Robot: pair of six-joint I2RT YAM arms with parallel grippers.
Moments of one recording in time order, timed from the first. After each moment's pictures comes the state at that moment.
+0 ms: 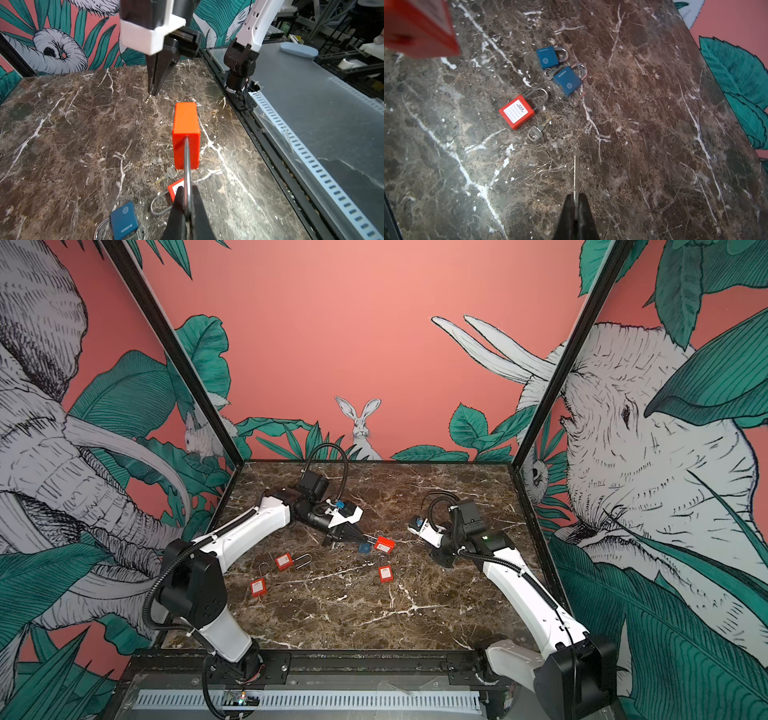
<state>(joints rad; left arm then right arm) -0.49 1.71 1.42 -0.98 1.11 1.22 0.35 1.16 0.95 -0.70 -0.29 -0.69</state>
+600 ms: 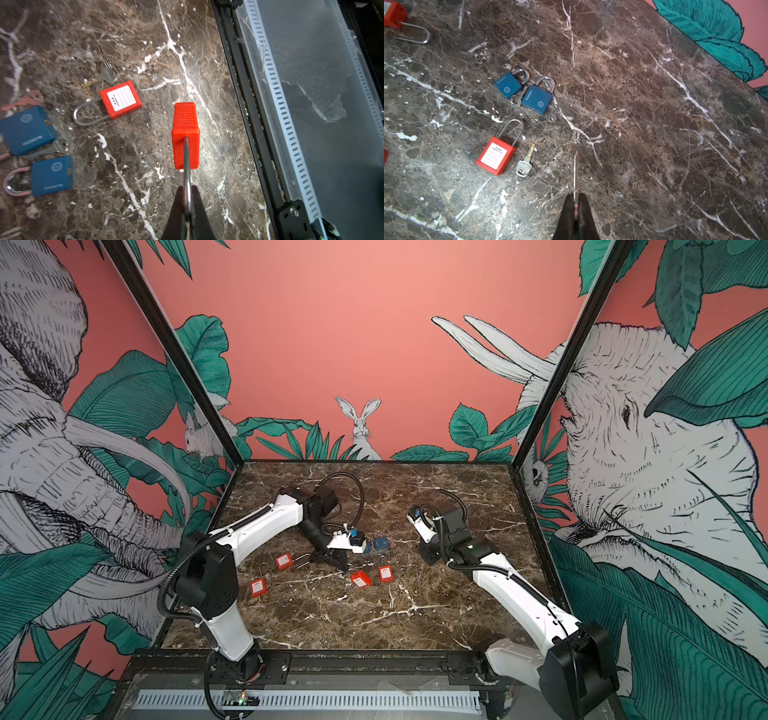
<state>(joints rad) -0.56 1.80 1.45 -1.35 0.65 1.28 0.50 1.17 0.86 -0.52 -0.04 -0.25</state>
